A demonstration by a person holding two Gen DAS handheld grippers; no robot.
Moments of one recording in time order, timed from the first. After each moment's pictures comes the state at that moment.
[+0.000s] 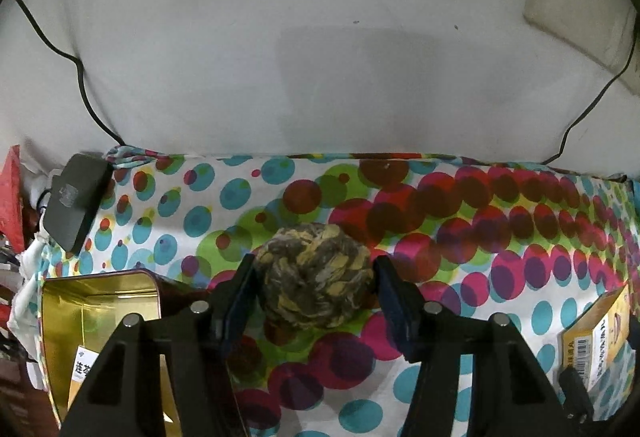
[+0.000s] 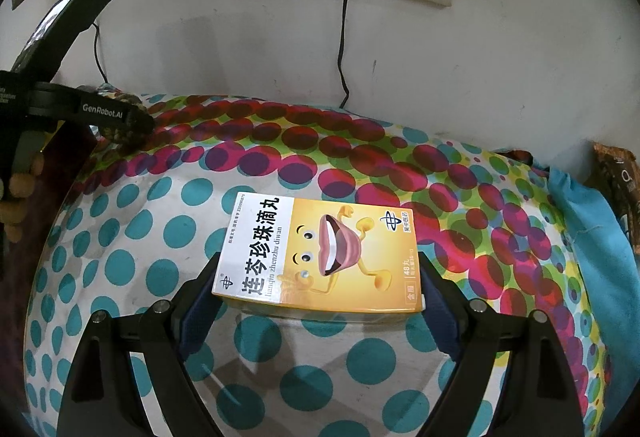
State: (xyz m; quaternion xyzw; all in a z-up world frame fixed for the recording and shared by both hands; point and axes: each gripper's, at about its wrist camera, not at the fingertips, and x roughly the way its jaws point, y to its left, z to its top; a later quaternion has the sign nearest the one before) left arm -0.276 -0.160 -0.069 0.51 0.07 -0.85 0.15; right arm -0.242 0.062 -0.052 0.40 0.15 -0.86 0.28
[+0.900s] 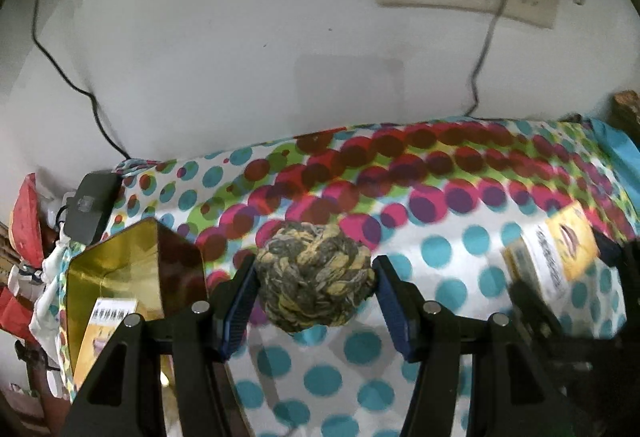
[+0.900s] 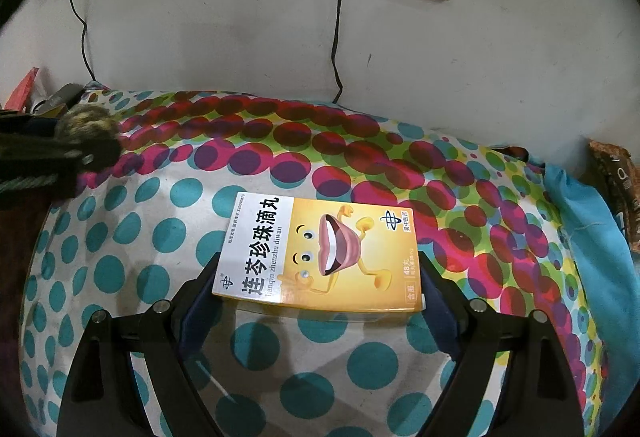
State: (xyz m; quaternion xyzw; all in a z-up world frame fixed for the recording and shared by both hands) left arm -0.221 -0.097 -0.045 0.49 0.01 -0.86 0.12; right arm -0.247 0.055 -0.056 0.41 0.16 -0.86 0.26
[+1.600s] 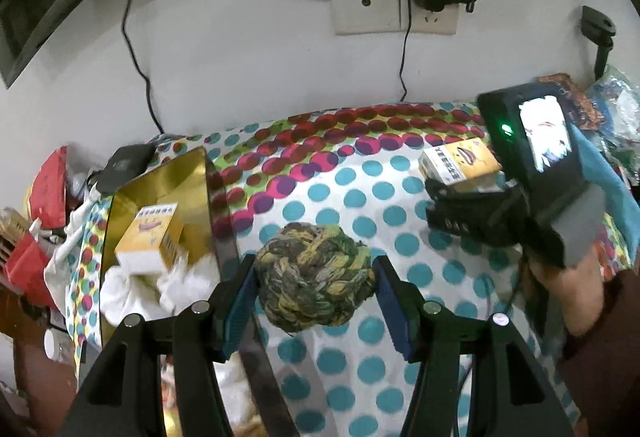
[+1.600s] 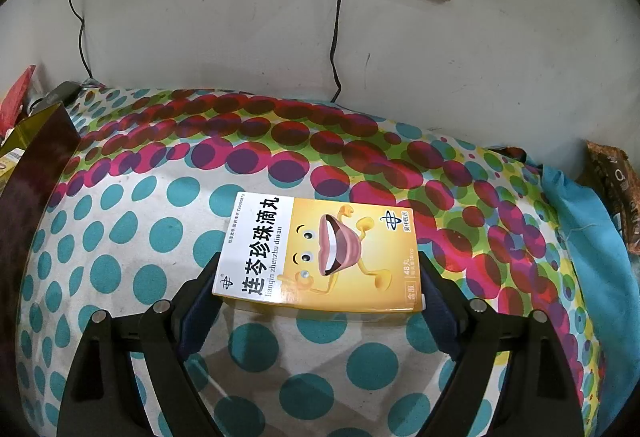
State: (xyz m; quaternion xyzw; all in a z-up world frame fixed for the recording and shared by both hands) left arm -0.082 -0.055 0.009 0.45 0.02 -0.89 0.10; right arm -0.246 0.051 -0.057 0.41 0.16 -0.86 0.25
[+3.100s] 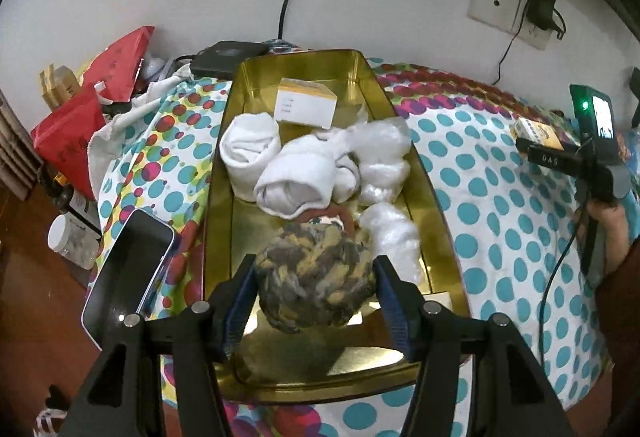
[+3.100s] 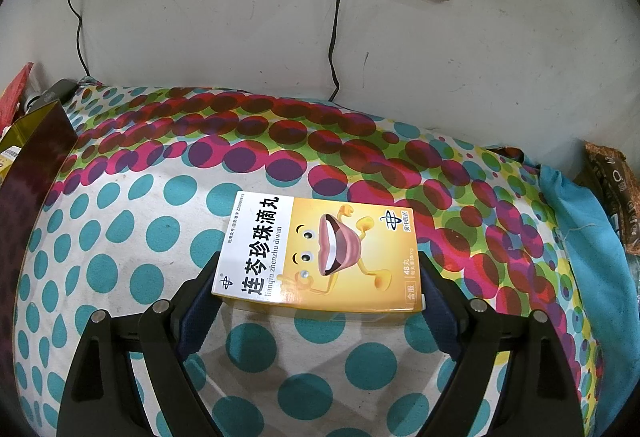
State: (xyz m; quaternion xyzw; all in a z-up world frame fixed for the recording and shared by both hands) left arm 0.041 -0.162 -0.026 0.46 0.13 -0.86 0.18; right arm -0.248 0.053 -0.054 0.41 0.17 -0.86 0.25
